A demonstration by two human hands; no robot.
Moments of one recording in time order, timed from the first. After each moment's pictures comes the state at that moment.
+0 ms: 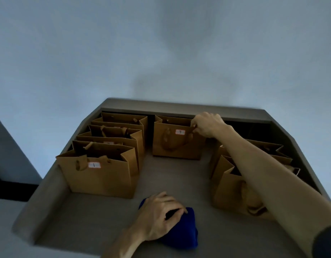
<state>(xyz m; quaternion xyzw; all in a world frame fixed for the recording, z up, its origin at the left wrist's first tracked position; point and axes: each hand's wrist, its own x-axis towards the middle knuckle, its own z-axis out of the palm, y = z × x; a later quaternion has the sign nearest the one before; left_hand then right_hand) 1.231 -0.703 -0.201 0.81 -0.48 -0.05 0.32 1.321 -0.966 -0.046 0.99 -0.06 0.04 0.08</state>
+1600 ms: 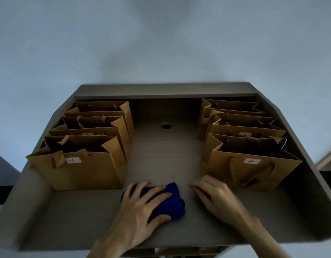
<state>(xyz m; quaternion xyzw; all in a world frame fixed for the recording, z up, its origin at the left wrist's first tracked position) 1.220 -0.665 -0.212 0.86 -0.50 0.02 0.14 1.112 -0.918 -0.209 0.95 0.06 0.19 -0.23</state>
